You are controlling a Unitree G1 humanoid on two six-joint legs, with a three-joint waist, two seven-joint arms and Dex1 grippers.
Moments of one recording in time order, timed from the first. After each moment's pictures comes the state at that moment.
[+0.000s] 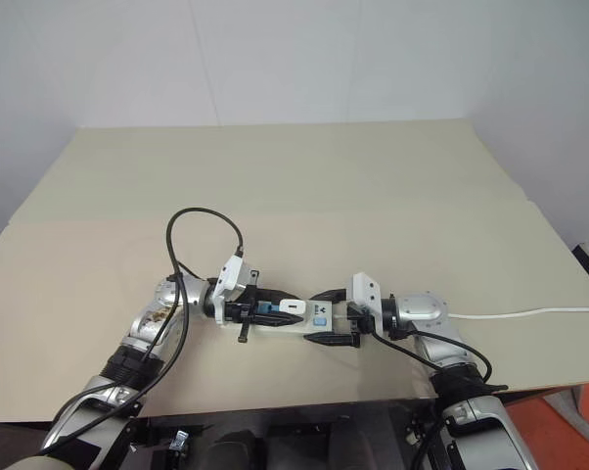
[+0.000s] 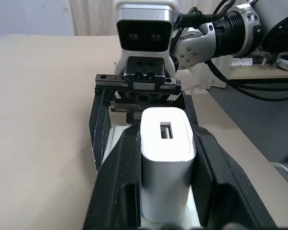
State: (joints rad) left arm -0.51 0.37 -0.27 0.31 -0.36 0.01 -1.36; right arm -0.42 -0.45 0.20 0.38 0.25 -0.16 1.33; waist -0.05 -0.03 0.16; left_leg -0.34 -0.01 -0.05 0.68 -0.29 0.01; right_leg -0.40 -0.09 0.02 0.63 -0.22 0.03
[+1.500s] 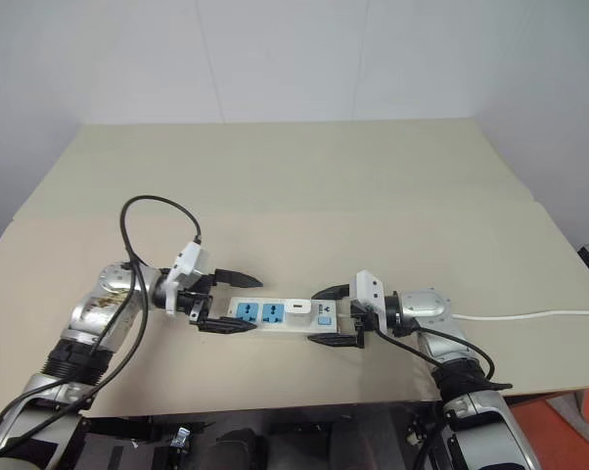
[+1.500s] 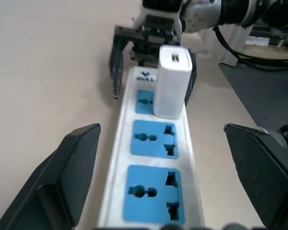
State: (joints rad) left arm -0.51 0.60 -0.14 0.21 -0.40 0.22 -1.45; right arm -0.45 -0.46 0.18 0.43 0.24 -0.21 1.35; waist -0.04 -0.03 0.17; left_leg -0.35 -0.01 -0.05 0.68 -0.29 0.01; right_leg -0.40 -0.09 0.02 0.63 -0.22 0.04
